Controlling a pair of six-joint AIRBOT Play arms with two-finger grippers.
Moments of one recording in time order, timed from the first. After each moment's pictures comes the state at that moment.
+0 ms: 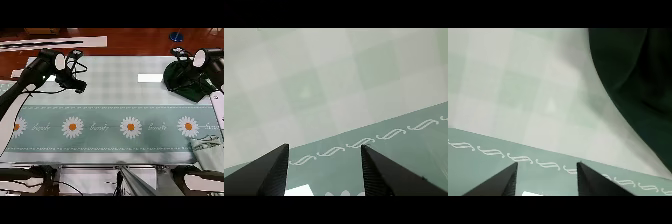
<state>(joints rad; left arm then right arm) -0.34 -1.57 1.44 1.60 -1.24 -1.56 0.06 -1.47 1.37 -1.63 1.24 1.39</state>
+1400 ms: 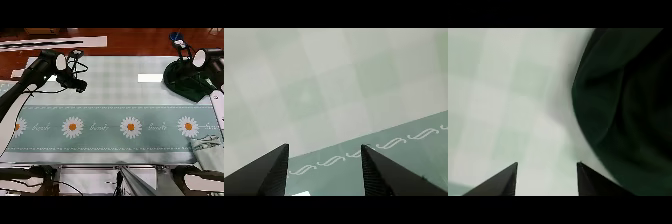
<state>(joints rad) -0.33 -1.58 1.44 1.60 -1.20 -1.56 0.06 -1.47 1.37 -1.63 1.04 1.38</state>
